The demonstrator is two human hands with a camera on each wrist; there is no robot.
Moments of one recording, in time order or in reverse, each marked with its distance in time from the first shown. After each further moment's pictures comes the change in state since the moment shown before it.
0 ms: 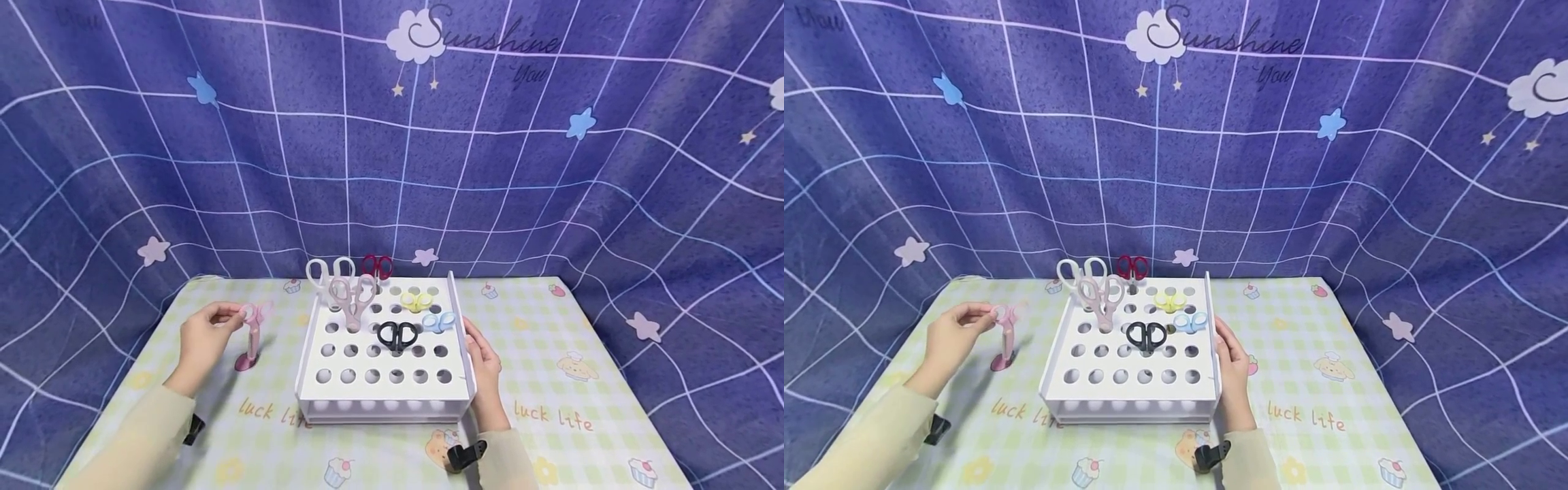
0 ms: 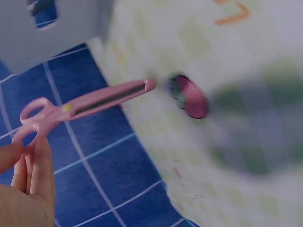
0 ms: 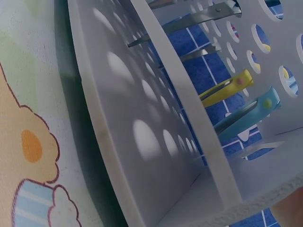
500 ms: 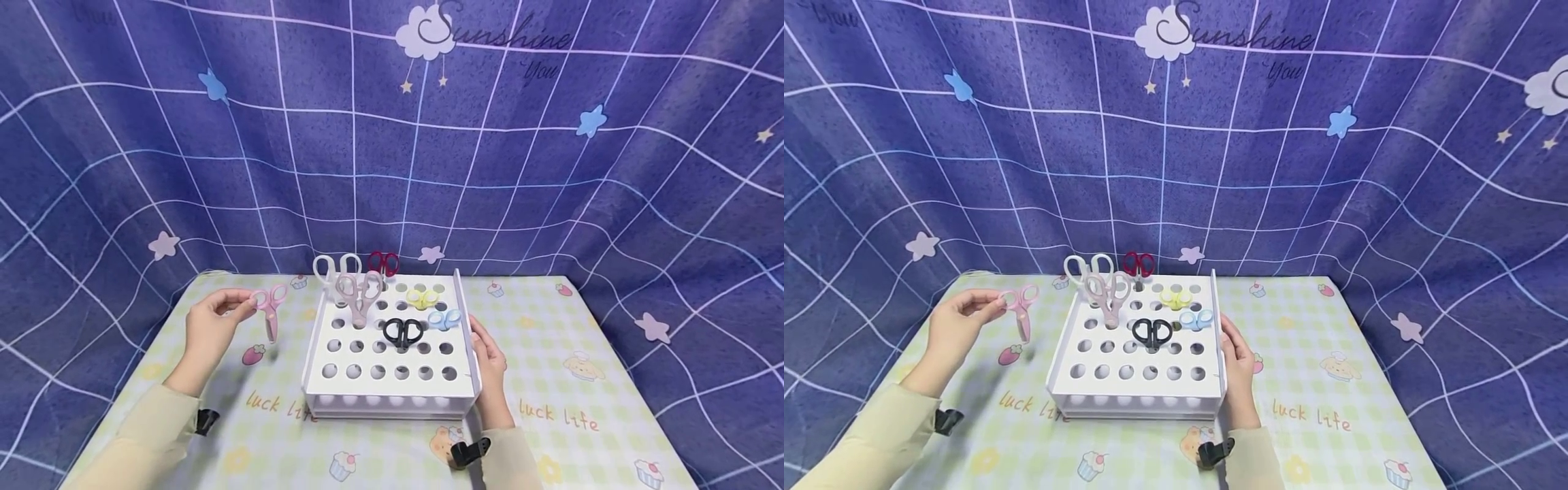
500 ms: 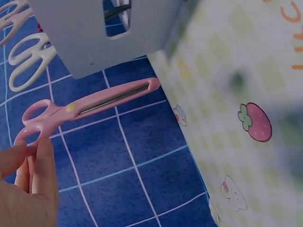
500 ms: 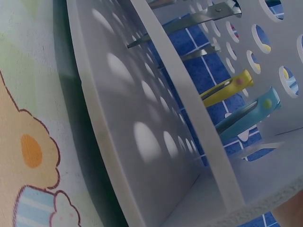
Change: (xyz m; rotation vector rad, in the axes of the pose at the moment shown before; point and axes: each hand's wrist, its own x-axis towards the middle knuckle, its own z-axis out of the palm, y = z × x) left_hand -0.010 0.040 -0.013 -0.243 -0.009 -0.047; right_hand 0.000 -0.002 0.002 0.030 0.017 0.030
